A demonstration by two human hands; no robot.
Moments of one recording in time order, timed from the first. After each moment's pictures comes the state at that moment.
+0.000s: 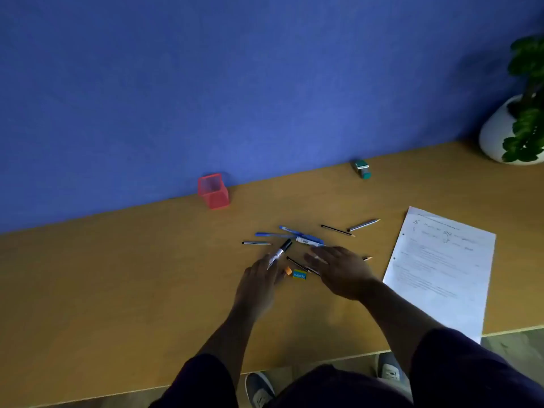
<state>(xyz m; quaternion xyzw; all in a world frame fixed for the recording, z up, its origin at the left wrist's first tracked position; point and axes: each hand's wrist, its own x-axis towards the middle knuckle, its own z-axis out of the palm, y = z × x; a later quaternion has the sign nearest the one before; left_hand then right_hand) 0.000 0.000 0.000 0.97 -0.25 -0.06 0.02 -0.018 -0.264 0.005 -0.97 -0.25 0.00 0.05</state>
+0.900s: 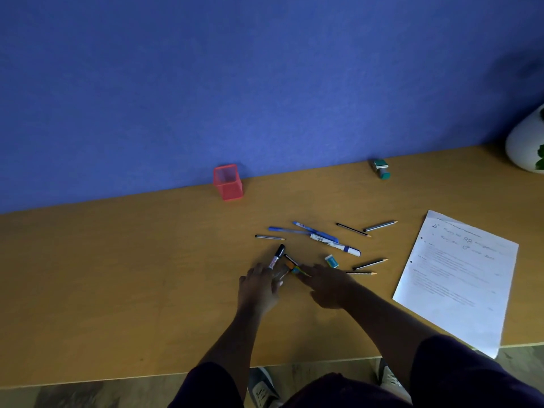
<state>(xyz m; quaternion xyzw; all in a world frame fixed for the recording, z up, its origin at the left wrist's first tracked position) -0.005 0.027 -0.021 0.99 -0.09 -0.11 0.08 -0.009 -0.189 -0.014 -0.94 -0.25 0.23 0.03</state>
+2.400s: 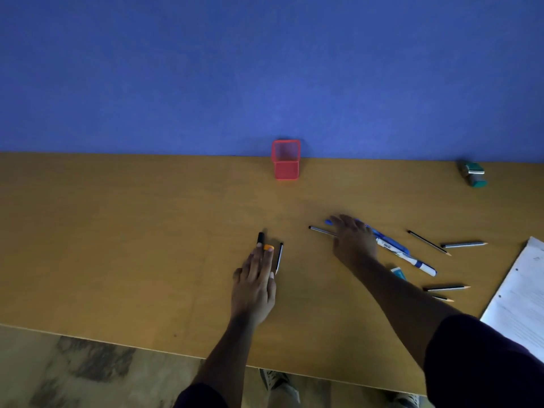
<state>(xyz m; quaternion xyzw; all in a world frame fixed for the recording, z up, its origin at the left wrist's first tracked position) -0.012 0.155 -0.065 0.99 -0.04 -0.02 0.14 0.101 -0.101 -0.020 -0.99 -0.03 0.08 0.12</state>
